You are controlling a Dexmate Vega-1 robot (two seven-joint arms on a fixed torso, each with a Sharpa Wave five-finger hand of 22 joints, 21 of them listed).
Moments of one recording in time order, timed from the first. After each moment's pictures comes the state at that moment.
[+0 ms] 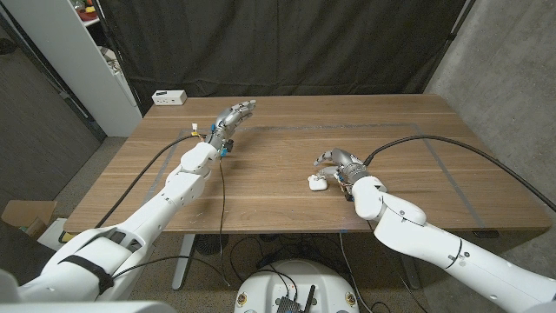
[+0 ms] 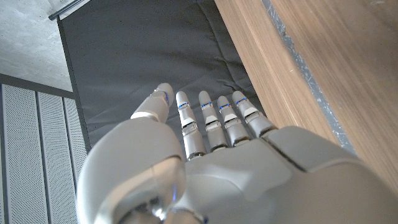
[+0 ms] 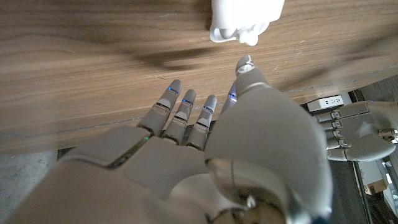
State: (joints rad) left arm 0.66 0.44 0.45 -1.12 -0.52 -0.36 -0.06; left_hand 0.69 0.12 0.50 -0.16 0.20 0.64 -0.09 0.20 0.20 0.45 -0.05 0.28 0.29 0.32 -0.04 0.19 0.17 0.26 0.03 0.24 0.18; right arm -0.95 -0.76 -0.72 -2.19 -0.21 -0.81 -0.20; right_hand 1.12 0.09 0.18 -0.13 0.18 0.80 -0.17 0.24 0.32 0.40 -0.10 0.26 0.43 0.29 -0.04 0.32 0.25 0.37 -0.02 0.18 0.17
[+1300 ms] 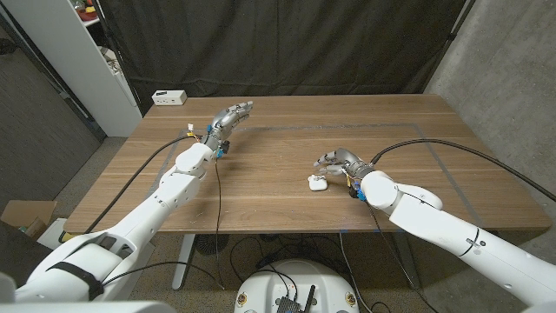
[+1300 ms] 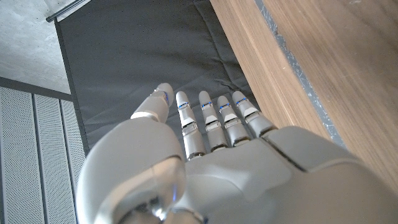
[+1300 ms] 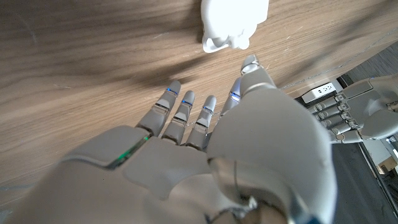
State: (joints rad) left arm 0.69 0.48 0.44 -1.17 -0.53 -0.32 -0.06; left_hand 0.69 0.12 0.50 -0.16 0.20 0.64 -0.09 0.20 0.20 0.45 -0.05 0.28 0.29 0.32 -0.04 0.18 0.17 0.26 0.03 0.23 0.18; right arm -0.94 -0.80 -0.68 -2.17 0.03 -0.73 -0.23; right_hand 1.09 0.07 0.15 -0.13 0.19 0.85 -0.17 0.24 0.30 0.39 -0.11 0.25 0.43 0.28 -0.04 0.32 0.26 0.37 -0.01 0.18 0.17
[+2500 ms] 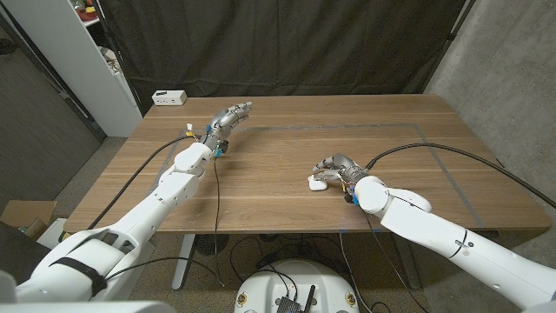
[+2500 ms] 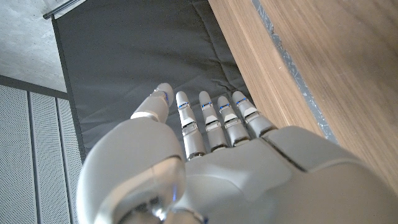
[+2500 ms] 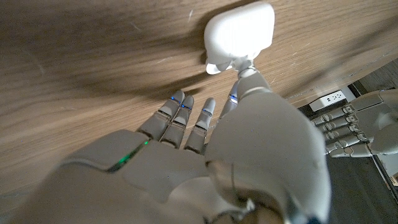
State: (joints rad) left arm 0.66 0.47 0.44 -1.12 -0.55 -0.32 -0.09; left_hand 0.69 0.12 0.50 -0.16 0.20 0.64 -0.09 0.20 0.20 0.45 -0.05 0.27 0.30 0.32 -0.04 0.18 0.17 0.26 0.03 0.23 0.18; right arm -0.92 -0.78 -0.73 -2.15 0.04 -0.78 -0.26; right_hand 1.10 0.08 0.16 -0.14 0.19 0.87 -0.17 0.24 0.29 0.41 -0.12 0.26 0.43 0.28 -0.04 0.32 0.26 0.37 -0.01 0.19 0.17
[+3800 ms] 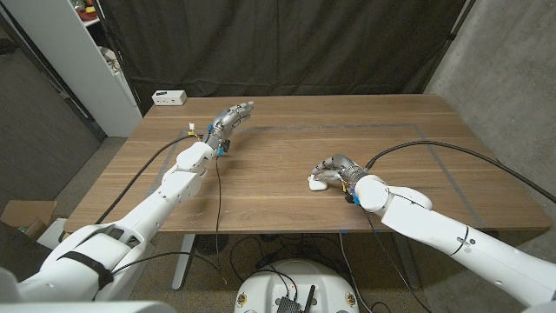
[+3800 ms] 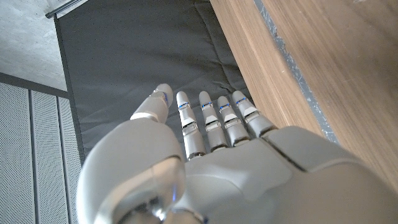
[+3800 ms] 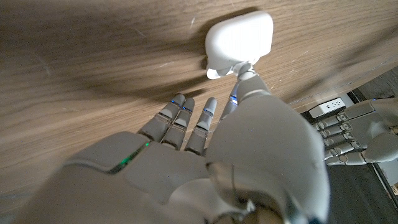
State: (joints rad) left arm 0.63 0.45 0.45 -1.06 -0.55 -0.34 -0.12; left_hand 0.68 0.12 0.50 -0.16 0.20 0.63 -0.08 0.20 0.20 0.45 -0.05 0.27 0.29 0.32 -0.04 0.18 0.17 0.27 0.03 0.22 0.18; right arm -0.90 -0.80 -0.75 -2.16 0.05 -0.82 -0.24; right_hand 1.10 0.09 0.16 -0.14 0.18 0.90 -0.14 0.24 0.28 0.44 -0.12 0.26 0.43 0.30 -0.04 0.33 0.26 0.37 0.00 0.19 0.17
